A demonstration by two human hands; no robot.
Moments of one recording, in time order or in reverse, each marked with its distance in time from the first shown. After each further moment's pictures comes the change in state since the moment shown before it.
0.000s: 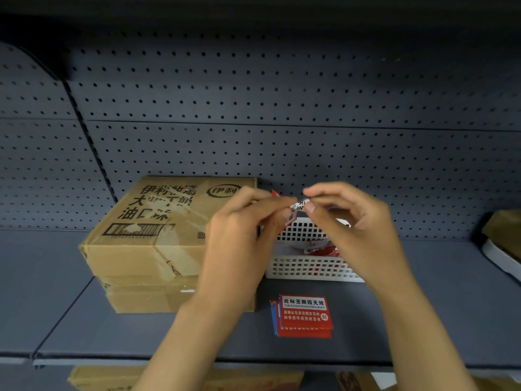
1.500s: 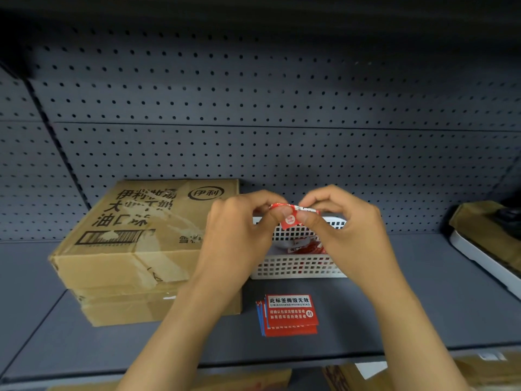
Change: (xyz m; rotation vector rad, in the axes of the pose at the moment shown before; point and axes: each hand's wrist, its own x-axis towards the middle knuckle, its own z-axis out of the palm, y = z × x) left_hand 0.018 -0.001 0.015 -0.052 -0.212 -0.211; right_hand -0.005 0.008 -0.010 -0.276 0.060 0.015
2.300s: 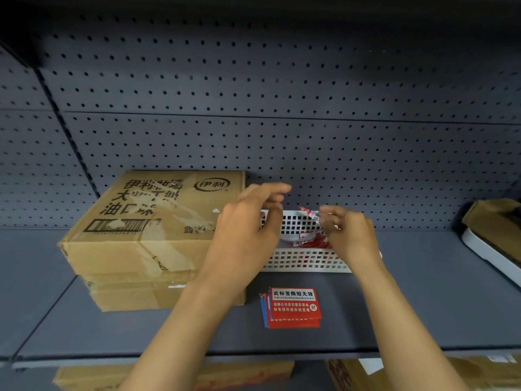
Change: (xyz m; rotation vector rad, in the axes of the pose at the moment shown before) left_hand -0.007 -0.011 0.012 -0.055 -0.003 -0.007; right_hand 0.023 0.101 0.024 -0.253 0.003 0.433
